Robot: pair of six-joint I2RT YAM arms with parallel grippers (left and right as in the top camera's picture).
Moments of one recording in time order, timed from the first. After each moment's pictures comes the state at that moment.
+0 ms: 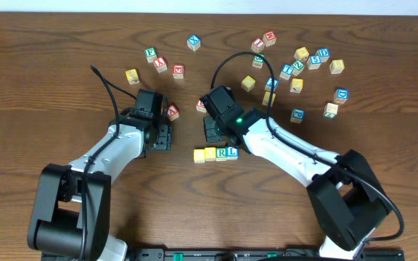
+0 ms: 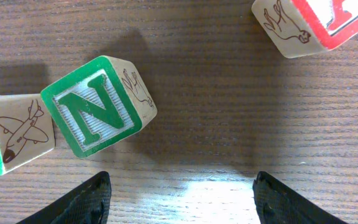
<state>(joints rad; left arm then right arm) -0.22 1.69 0.89 -0.47 -0.10 -0.15 0.70 1.88 1.25 -0.49 0.08 0.53</state>
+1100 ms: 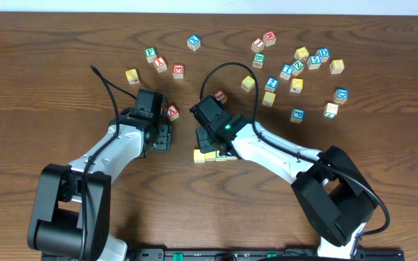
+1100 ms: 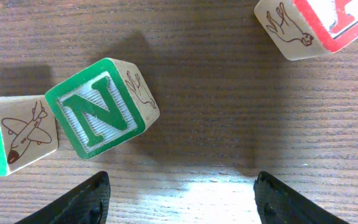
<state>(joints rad) -0.22 1.69 0.89 -0.47 -0.11 -0.15 0.76 1.94 1.25 -0.50 0.06 0.51</state>
